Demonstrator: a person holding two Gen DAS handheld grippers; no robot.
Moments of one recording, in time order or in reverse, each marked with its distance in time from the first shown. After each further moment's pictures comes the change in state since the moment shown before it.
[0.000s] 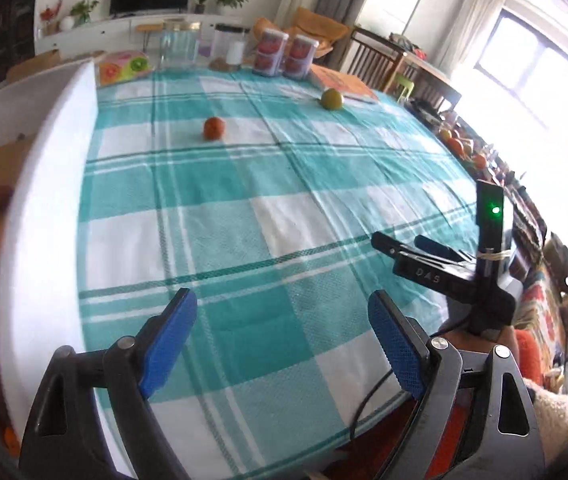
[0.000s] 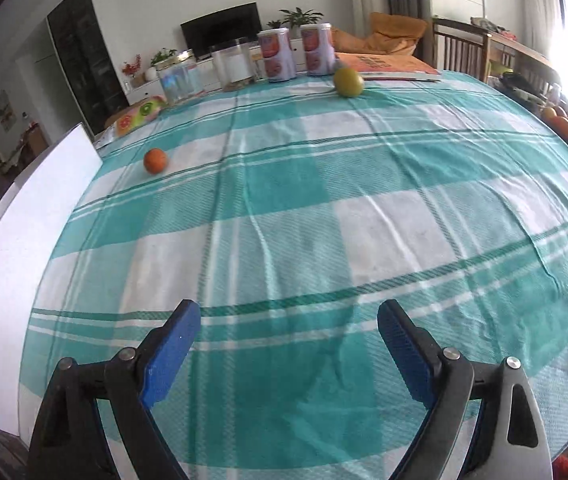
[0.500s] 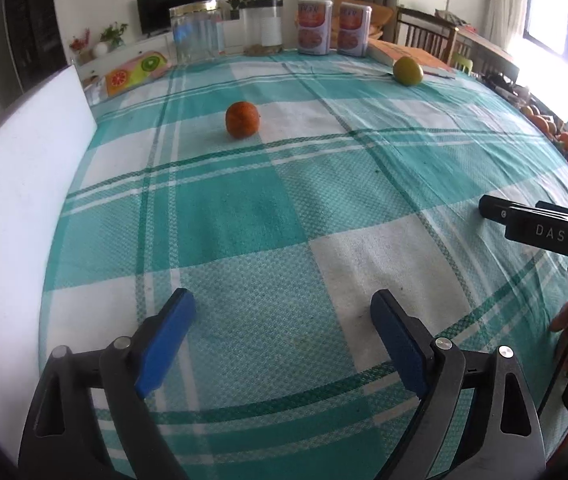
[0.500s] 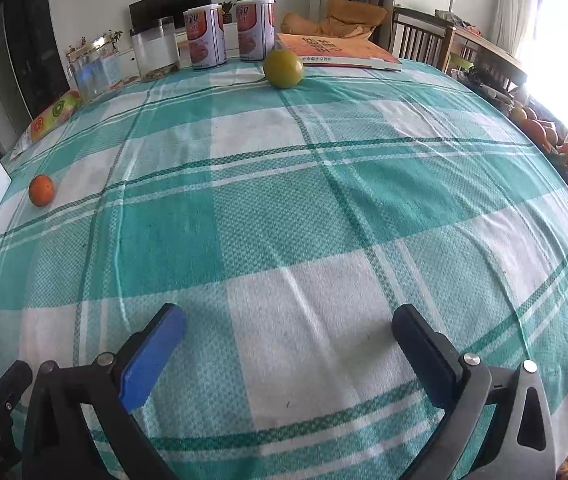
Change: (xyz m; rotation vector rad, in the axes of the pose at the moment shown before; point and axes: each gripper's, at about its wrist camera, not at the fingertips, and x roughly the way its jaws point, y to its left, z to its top) left arm 0.110 0.004 0.026 0.062 -0.025 0.283; right arm 0.063 -0.022 0.065 -0.054 0.034 -0.213
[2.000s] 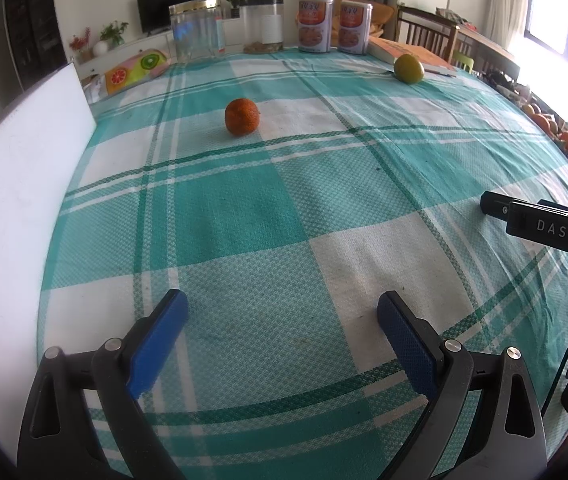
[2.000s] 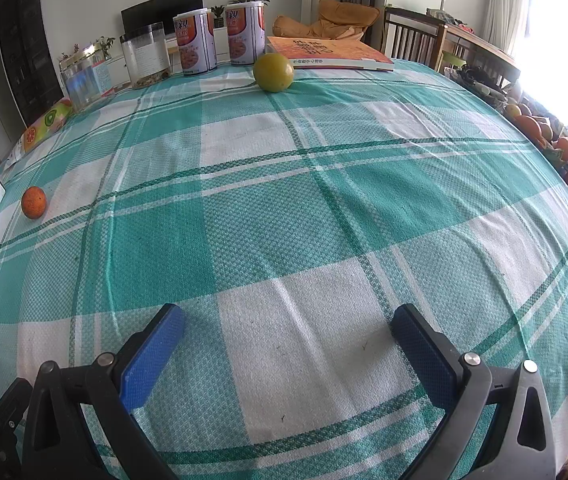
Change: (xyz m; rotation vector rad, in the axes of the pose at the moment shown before) left arm 0.004 -0.002 0.001 0.004 0.007 0.006; right arm 0.000 0.002 0.000 0.010 -0.002 -0.005
